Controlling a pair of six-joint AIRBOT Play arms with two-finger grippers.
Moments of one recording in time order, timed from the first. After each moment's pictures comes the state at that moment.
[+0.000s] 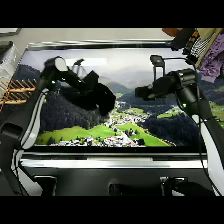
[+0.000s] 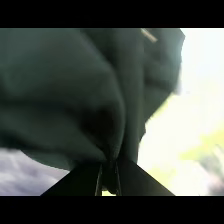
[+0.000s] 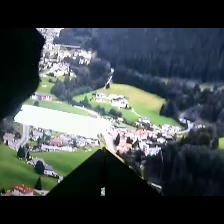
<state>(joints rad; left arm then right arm) -0.33 -1.94 2.03 1.15 -1.48 -1.68 0.31 -1.33 1.41 1.66 -1.17 -1.36</state>
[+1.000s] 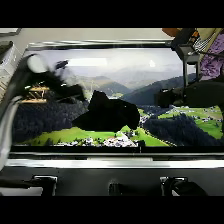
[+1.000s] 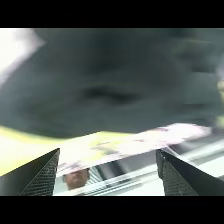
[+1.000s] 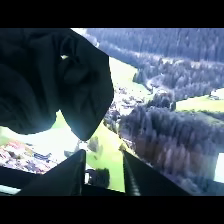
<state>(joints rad) -0.19 -1.53 1.61 1.19 -1.53 -1.79 0.31 -1.01 1.41 1.59 -1.41 -1.43</state>
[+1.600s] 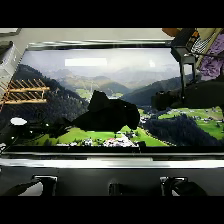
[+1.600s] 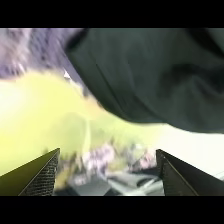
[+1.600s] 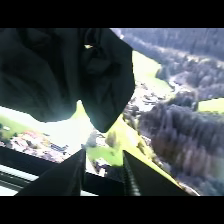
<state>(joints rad) 0.17 -1.22 0.61 0.63 -1.01 -1.26 0.31 -1.01 1.41 1.68 -1.42 -1.46</state>
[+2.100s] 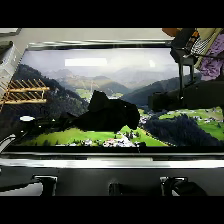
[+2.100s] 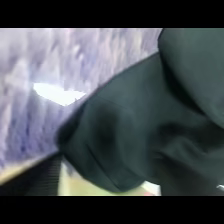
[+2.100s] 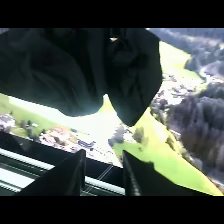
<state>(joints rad) 0.14 -1.44 0.68 0.39 -0.89 -1.05 0.31 -1.01 1.41 1.77 -1.43 -1.40</state>
